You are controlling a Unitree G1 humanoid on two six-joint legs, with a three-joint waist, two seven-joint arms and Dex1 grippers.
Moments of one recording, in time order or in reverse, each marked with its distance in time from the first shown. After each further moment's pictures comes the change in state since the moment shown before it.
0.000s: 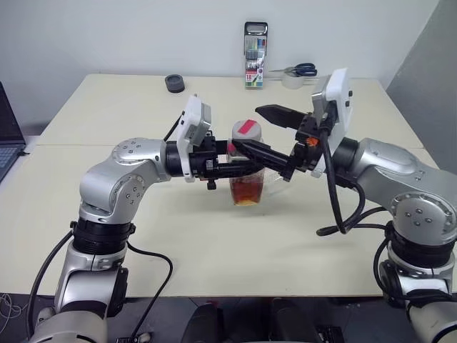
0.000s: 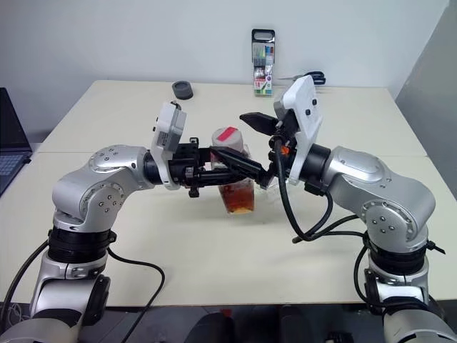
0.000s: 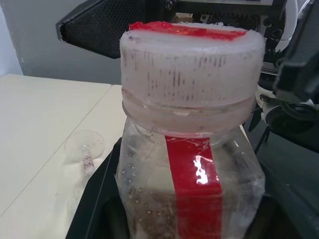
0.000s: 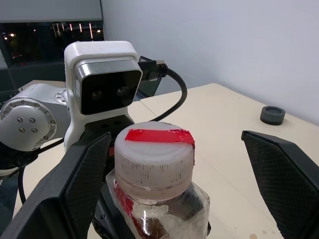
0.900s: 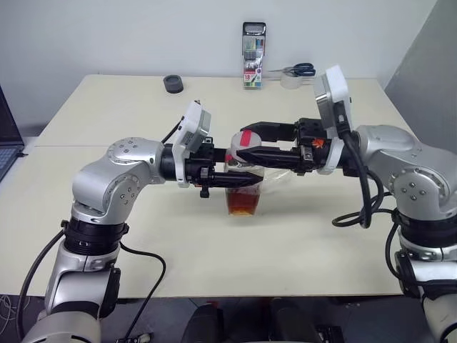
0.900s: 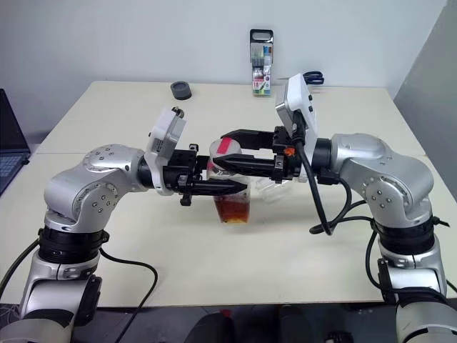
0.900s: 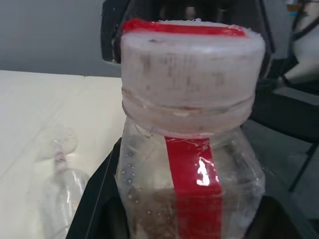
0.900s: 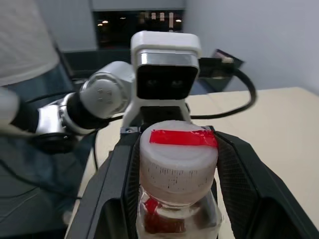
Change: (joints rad) left arm 0.000 0.066 -0.021 -0.019 -0.031 0.027 -0.122; right arm -0.103 -0.125 0.112 0.281 -0.038 -0.199 0.537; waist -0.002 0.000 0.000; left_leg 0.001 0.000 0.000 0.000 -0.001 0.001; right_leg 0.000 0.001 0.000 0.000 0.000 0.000
